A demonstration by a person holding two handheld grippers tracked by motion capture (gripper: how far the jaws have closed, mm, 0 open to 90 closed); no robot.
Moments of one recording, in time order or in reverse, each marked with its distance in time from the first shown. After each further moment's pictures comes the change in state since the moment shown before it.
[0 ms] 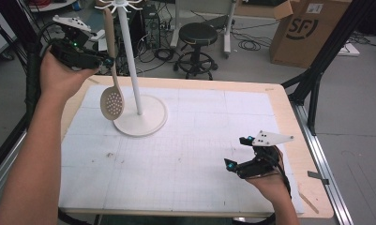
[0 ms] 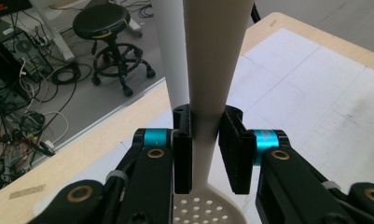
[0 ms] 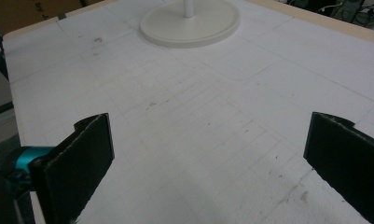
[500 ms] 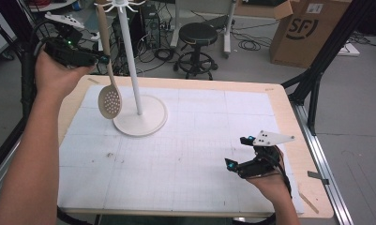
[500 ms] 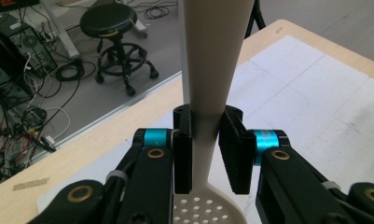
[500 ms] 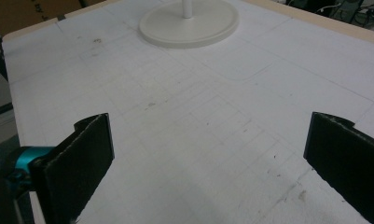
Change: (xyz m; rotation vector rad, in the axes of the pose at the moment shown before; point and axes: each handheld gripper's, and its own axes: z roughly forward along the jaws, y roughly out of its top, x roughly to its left) left arm 0.005 0.000 -0.006 -0.013 0.010 -0.027; right arm -0.001 0.000 -0.001 -0.004 -0.002 0.004
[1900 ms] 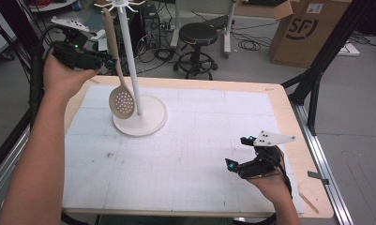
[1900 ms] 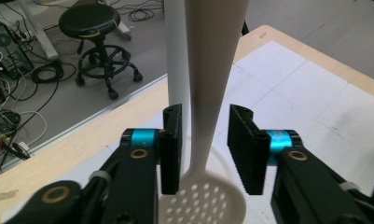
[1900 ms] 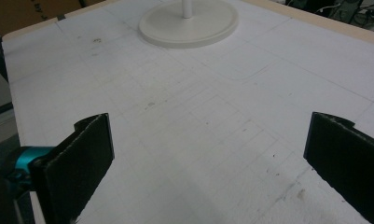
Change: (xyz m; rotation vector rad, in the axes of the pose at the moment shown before) left arm 0.006 -0.012 0.016 -0.018 -0.071 -0.039; right arm 0.000 0.000 -0.001 0.001 -0.003 -0.004
